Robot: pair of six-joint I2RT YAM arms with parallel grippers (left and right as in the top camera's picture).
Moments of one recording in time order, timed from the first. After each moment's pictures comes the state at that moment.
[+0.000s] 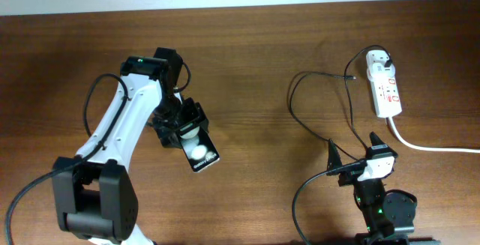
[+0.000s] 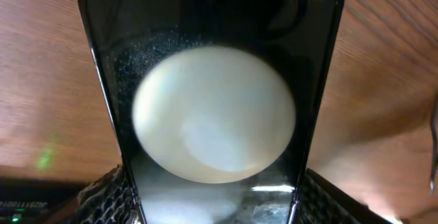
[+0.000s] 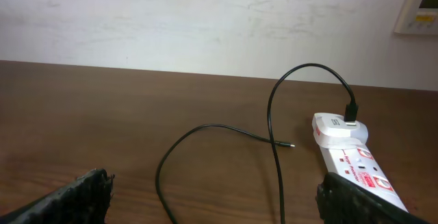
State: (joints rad) left arm -0.20 1.82 1.48 -1.37 0.31 -0.61; right arm 0.01 0.02 0.01 -0.07 -0.12 -0.01
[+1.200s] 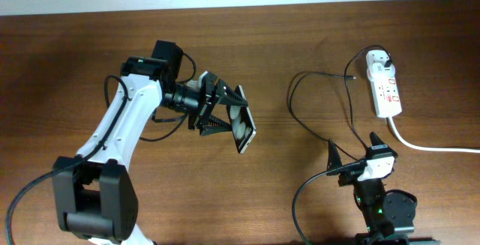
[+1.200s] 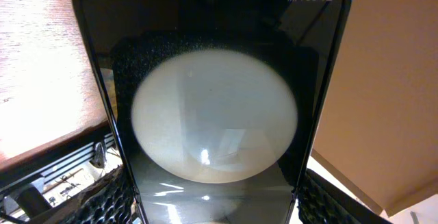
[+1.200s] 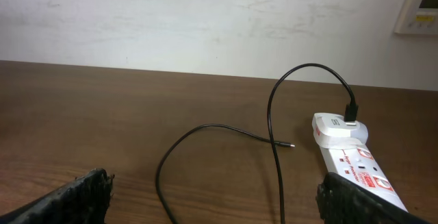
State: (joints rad) left arm -0.20 1.82 1.47 -1.19 1.12 -0.57; right arm 0.01 0.02 0.01 -0.07 -0.12 -0.01
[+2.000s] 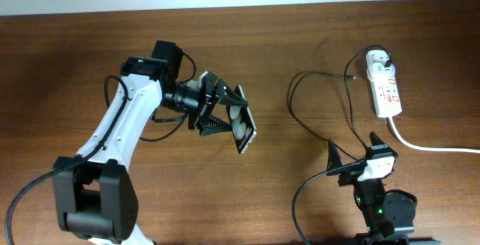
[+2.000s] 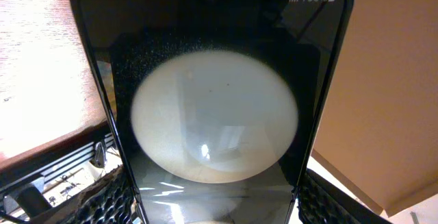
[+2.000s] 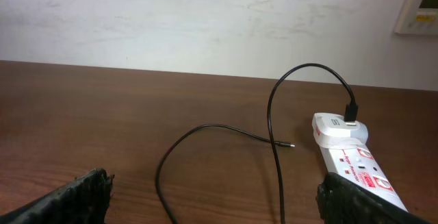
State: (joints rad) left arm -0.20 1.82 1.47 -1.19 1.12 -0.57; right arm 0.01 0.02 0.01 -0.07 -0.12 -0.01
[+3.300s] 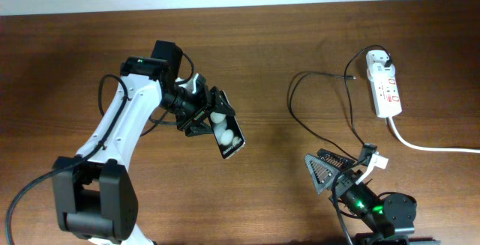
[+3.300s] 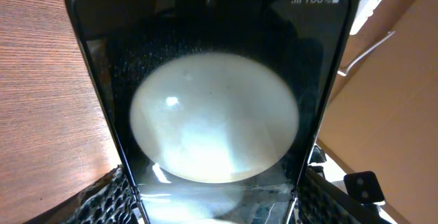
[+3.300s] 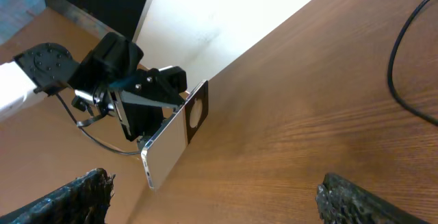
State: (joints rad) left arm -0.20 1.82 1.47 -1.19 0.75 -0.52; right arm 0.01 0.02 0.01 -0.05 -0.66 0.90
